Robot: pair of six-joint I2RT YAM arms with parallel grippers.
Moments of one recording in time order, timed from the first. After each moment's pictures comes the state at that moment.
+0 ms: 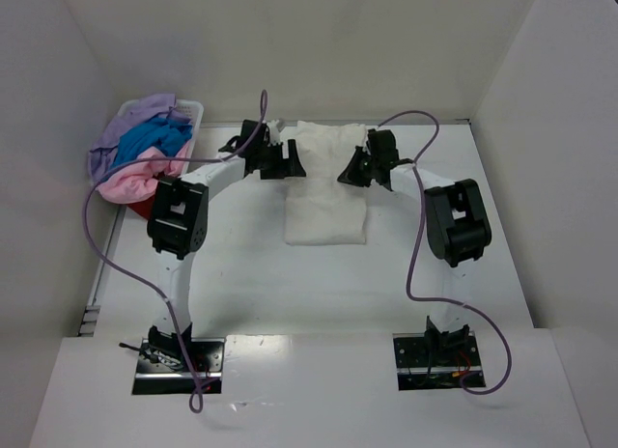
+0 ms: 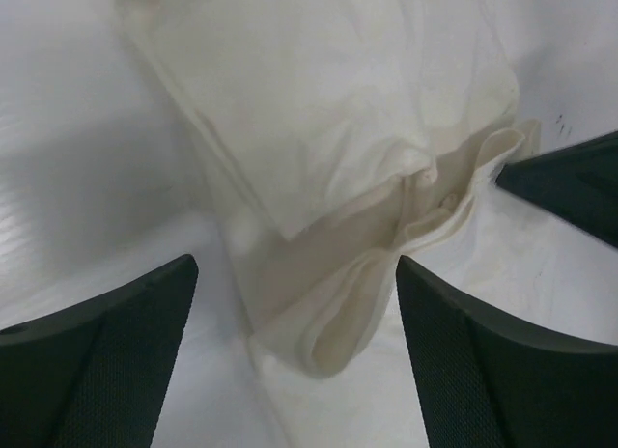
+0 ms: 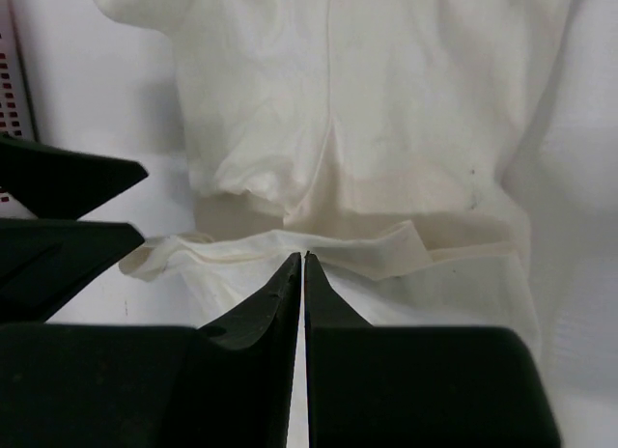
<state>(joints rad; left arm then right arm) -0.29 2.22 1.72 -0.25 0.44 -0.36 0.26 2.01 1.36 -0.07 -0.28 0.67</state>
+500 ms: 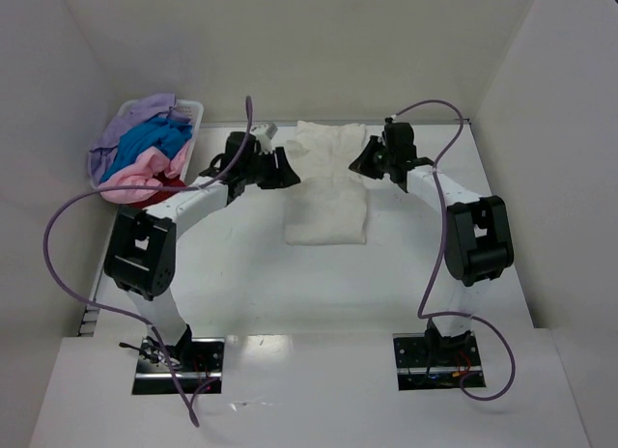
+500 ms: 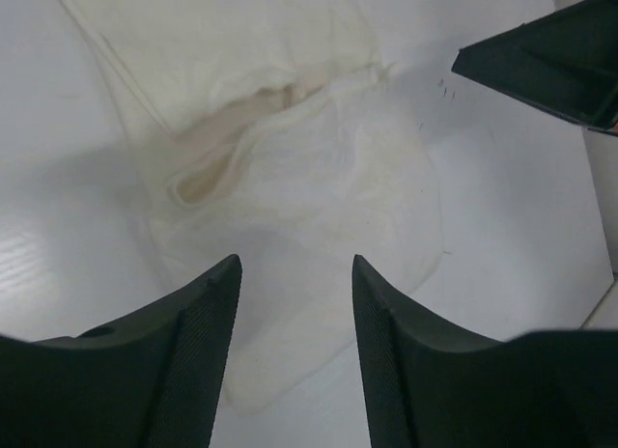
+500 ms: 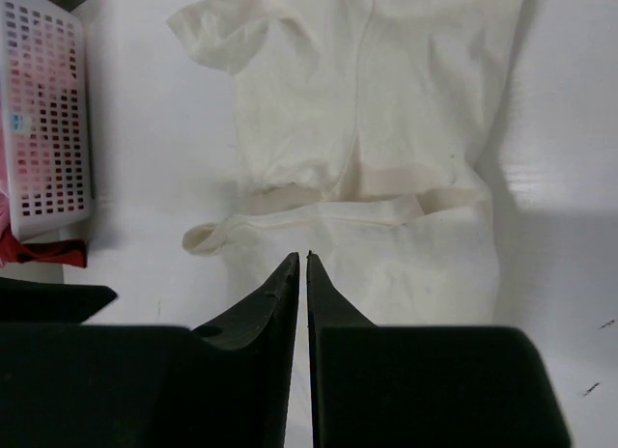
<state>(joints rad) -0.33 1.76 1.28 -0.05 0.38 -0.43 0.23 1.81 1.30 -0.08 -0.25 0.66</state>
